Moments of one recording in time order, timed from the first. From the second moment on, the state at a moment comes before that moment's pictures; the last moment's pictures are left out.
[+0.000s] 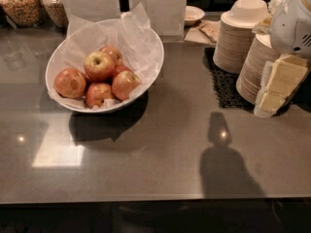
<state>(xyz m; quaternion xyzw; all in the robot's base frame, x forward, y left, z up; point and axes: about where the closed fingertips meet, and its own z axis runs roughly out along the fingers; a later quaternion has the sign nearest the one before) 0.467 -0.203 0.980 -0.62 0.76 -0.05 0.18</state>
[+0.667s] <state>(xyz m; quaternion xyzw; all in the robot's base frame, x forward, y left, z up) 0.574 -0.135 0.974 -0.70 0.68 -0.06 0.21</state>
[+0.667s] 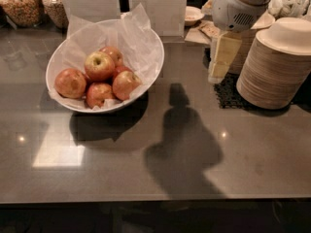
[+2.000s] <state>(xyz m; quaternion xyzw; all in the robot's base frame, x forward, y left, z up) 0.617 -0.088 0.976 -0.74 0.63 -0.02 0.24</state>
